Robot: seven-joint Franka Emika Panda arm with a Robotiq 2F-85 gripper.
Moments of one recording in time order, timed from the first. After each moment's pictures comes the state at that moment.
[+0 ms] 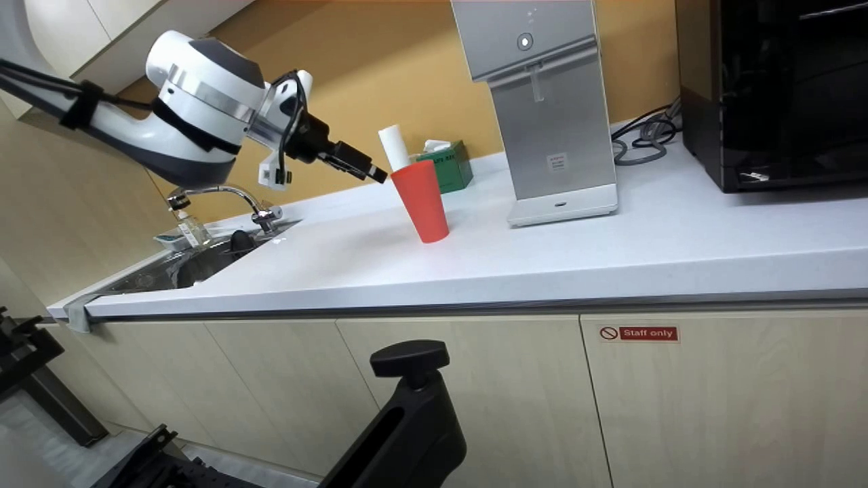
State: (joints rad) arm -0.92 -0.16 0.73 -2.49 -1.00 3.00 1.37
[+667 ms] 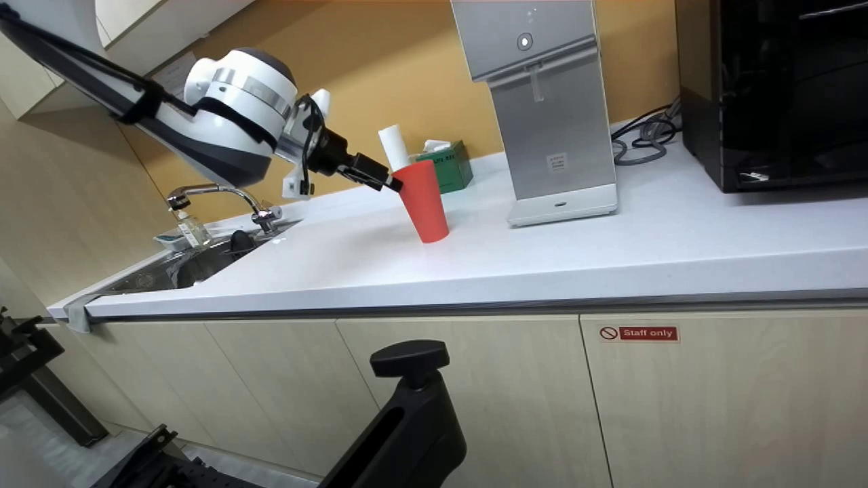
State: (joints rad) arm -1.01 0.05 0.86 -2.34 -1.36 2.83 1.62
